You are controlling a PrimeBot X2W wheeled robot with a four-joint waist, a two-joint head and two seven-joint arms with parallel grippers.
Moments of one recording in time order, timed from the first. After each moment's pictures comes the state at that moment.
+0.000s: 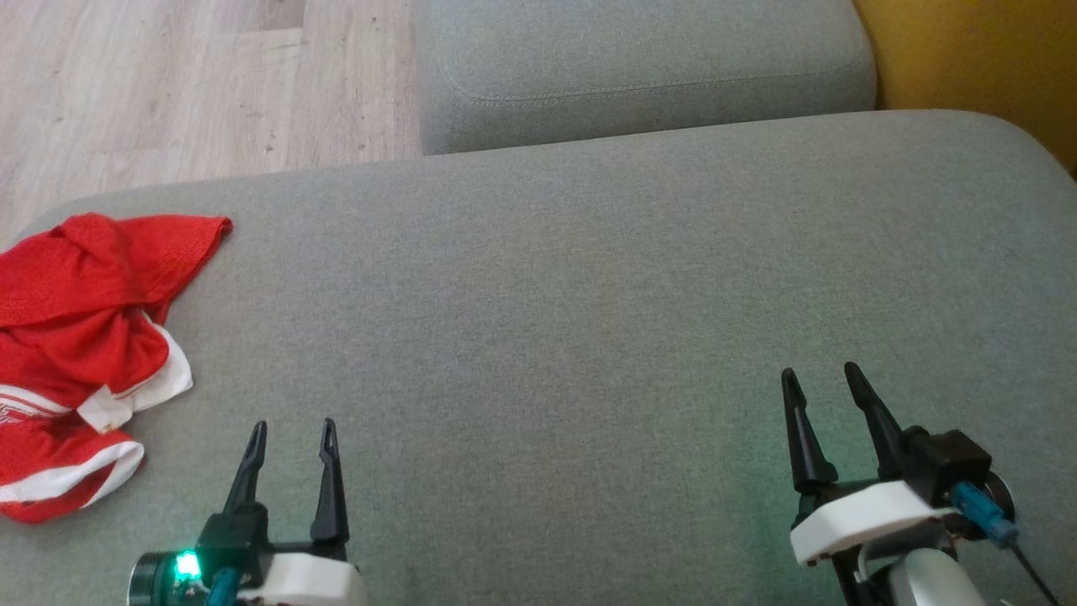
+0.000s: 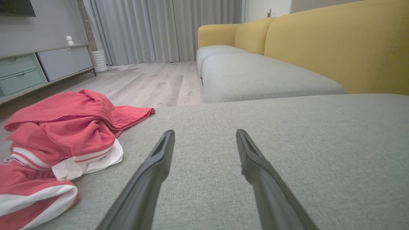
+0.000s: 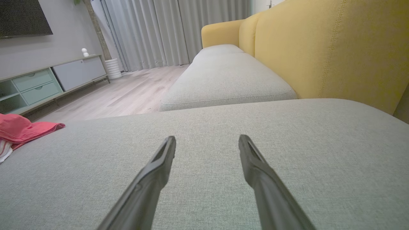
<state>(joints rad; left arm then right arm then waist) 0.01 0.10 -0.16 0.32 -0.14 0.08 -0.25 -0.02 -0.04 0.08 0.31 0.13 0.12 -0.21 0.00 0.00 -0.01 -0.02</state>
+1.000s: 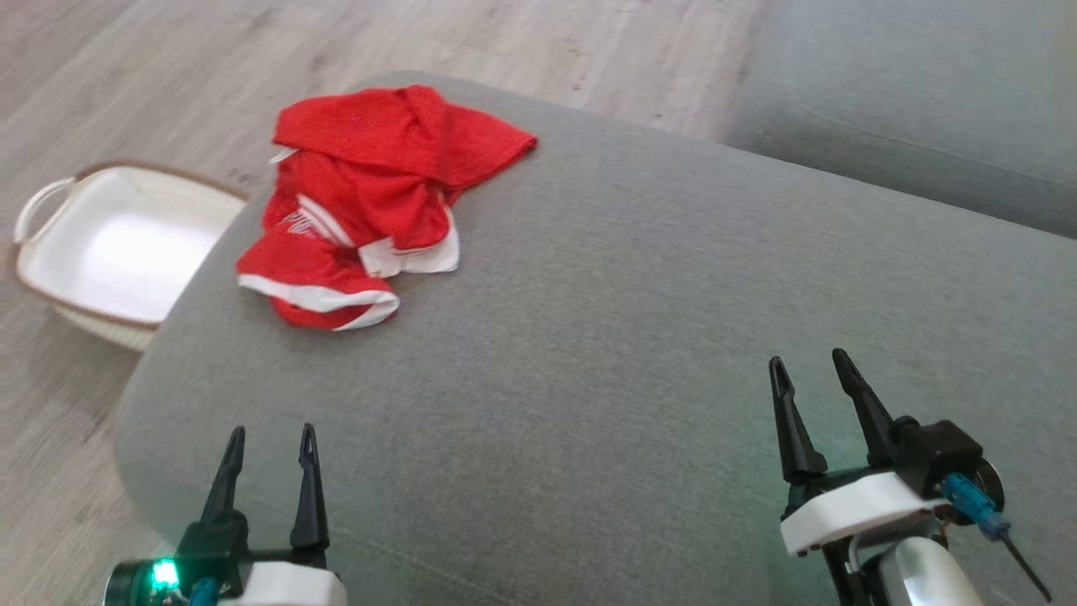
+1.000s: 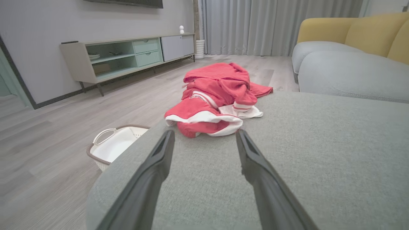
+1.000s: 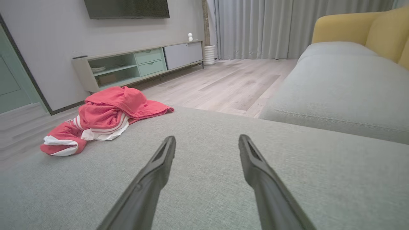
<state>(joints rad) 0.03 0.14 -0.16 0.28 -0.16 0.09 -0.25 -0.04 -0.04 0.10 0.30 0.13 0.12 -0.22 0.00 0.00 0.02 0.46</state>
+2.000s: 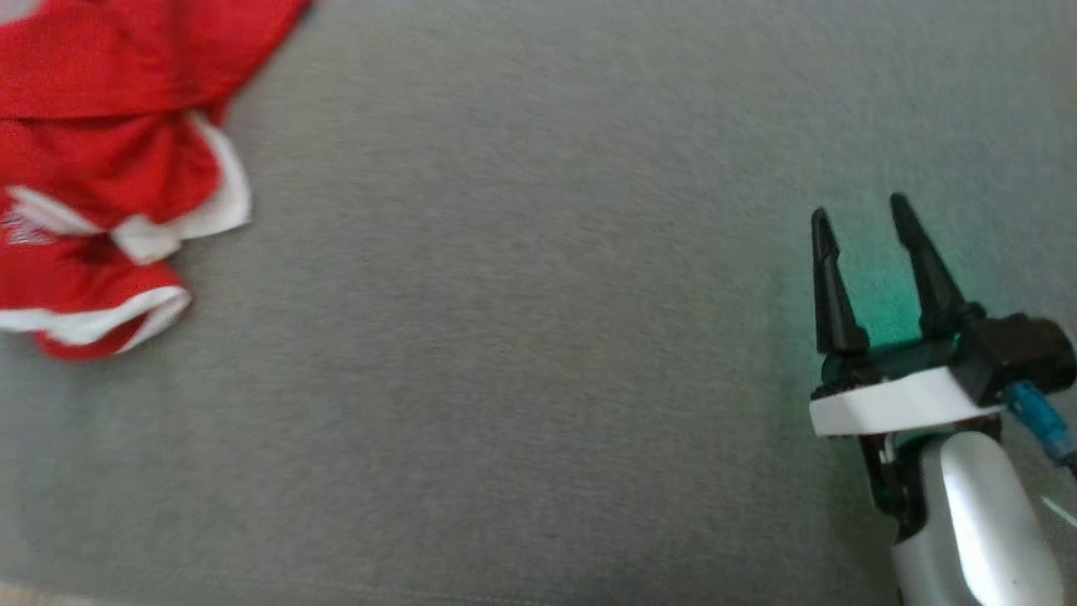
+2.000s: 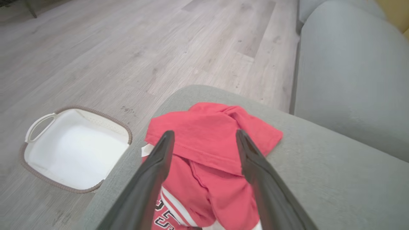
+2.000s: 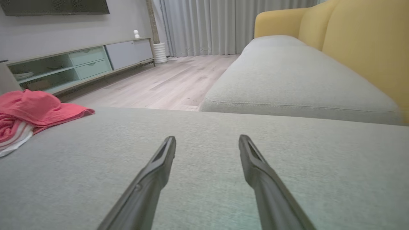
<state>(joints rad) -0.68 0.51 0.11 0.25 -0.68 0.04 0.74 -0.17 -0.05 0.06 0.07 0.04 0.12 -0.17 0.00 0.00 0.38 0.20</state>
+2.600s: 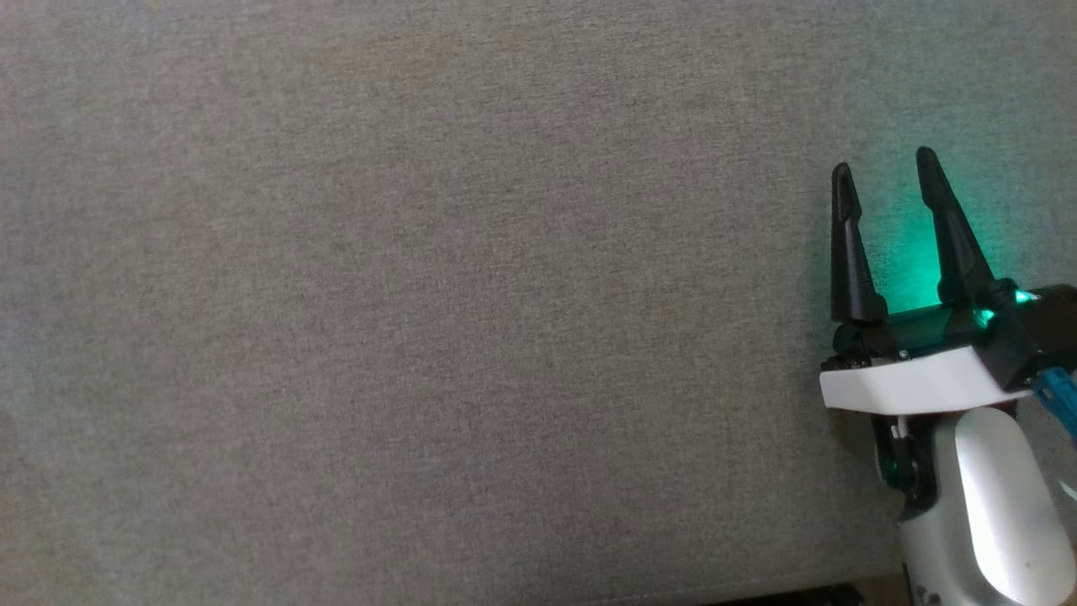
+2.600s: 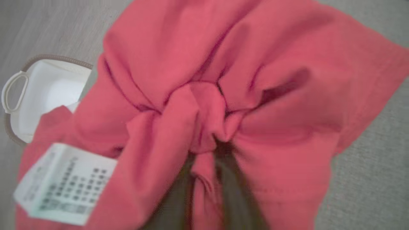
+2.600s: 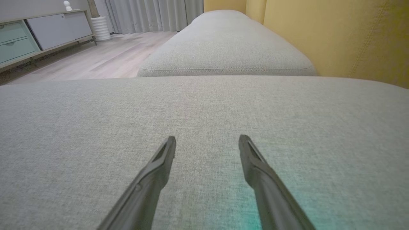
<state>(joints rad) -0.70 0.68 0.13 0.42 -0.62 0.10 0.90 -0.22 -0.05 0.05 0.01 0.05 0.12 -0.21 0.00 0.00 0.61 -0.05</state>
